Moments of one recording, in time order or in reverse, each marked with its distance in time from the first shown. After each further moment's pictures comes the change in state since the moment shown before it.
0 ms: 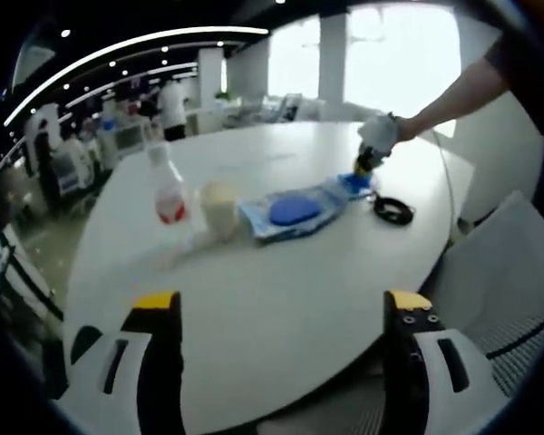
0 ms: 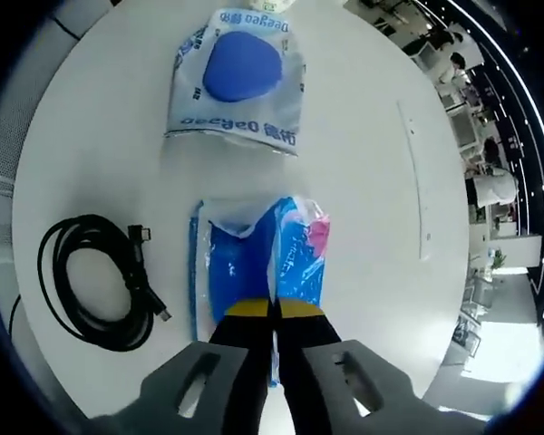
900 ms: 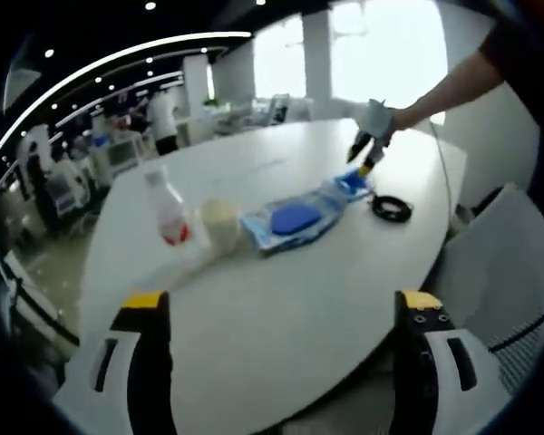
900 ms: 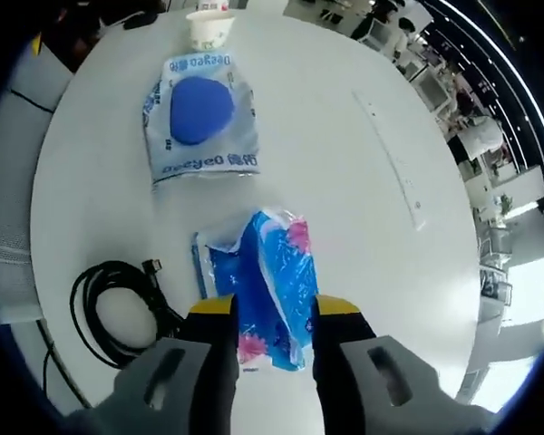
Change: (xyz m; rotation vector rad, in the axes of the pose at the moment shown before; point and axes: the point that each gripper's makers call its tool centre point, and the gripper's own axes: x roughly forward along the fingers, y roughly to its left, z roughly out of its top) left arm -0.010 0.005 0.018 0.079 -0.010 -0.013; right arm -0.018 0.000 0.001 0.247 -0.055 0.023
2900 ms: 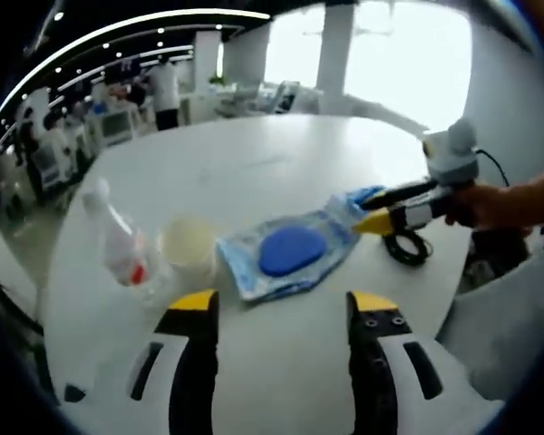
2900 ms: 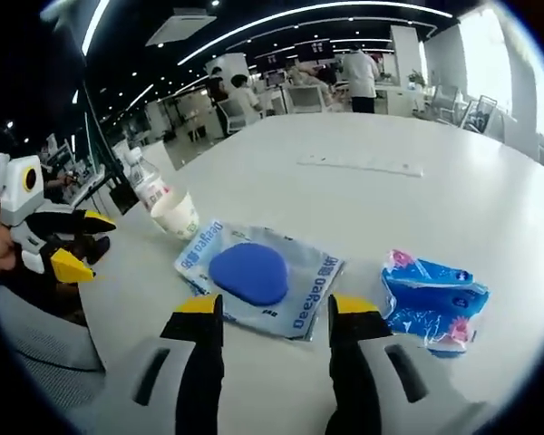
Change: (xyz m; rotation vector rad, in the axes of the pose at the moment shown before) left arm 0.092 -0.007 0.057 -0.100 0.058 -0.039; right arm -0.035 0.065 0.119 0.960 -0.545 -0.058
